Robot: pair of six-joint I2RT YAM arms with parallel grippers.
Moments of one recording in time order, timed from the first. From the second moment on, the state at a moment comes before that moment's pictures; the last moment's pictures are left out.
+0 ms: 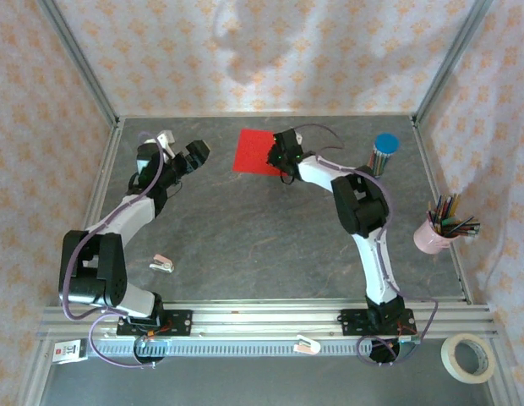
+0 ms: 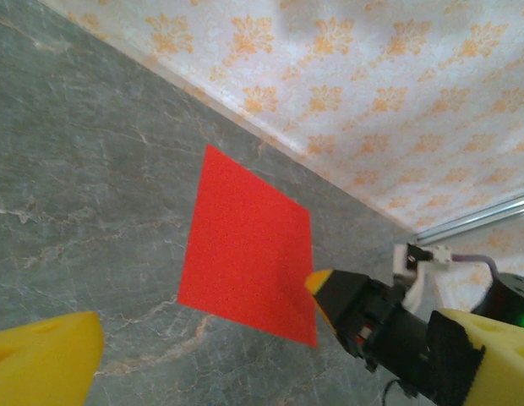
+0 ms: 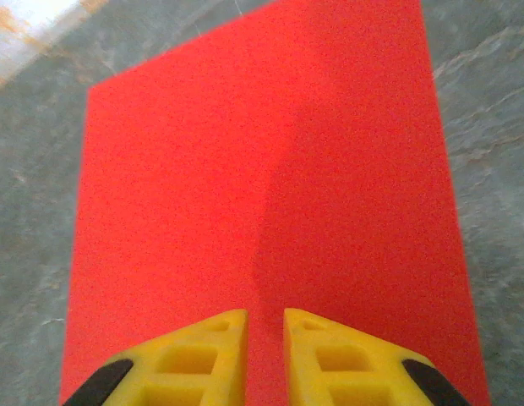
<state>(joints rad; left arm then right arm) -0.01 1.47 0.85 0.26 0.36 -0.72 0.48 2.30 1.70 -0.16 0.06 0.79</state>
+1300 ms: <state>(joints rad) -0.15 1.61 0.90 0.14 0.35 -0.76 0.64 1.77 1.18 -0.37 0.03 0.86</state>
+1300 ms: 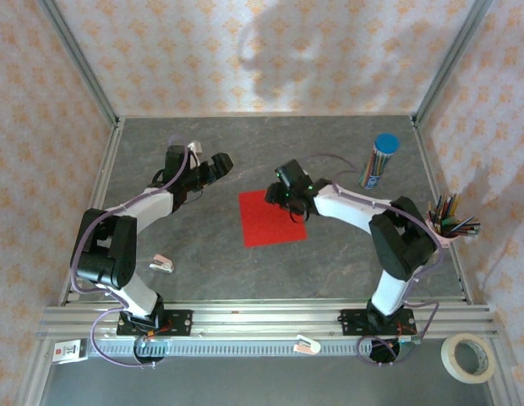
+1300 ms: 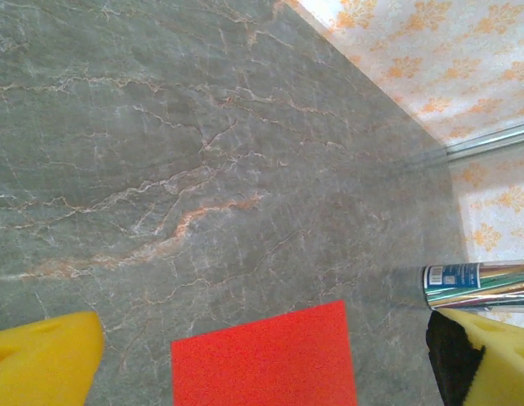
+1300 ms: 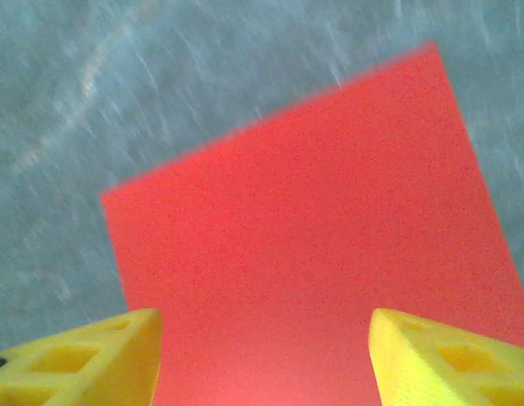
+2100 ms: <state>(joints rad) -0.16 1.58 0.86 0.05 0.31 -0.76 0.59 2.01 1.33 -0.45 0.14 0.87</state>
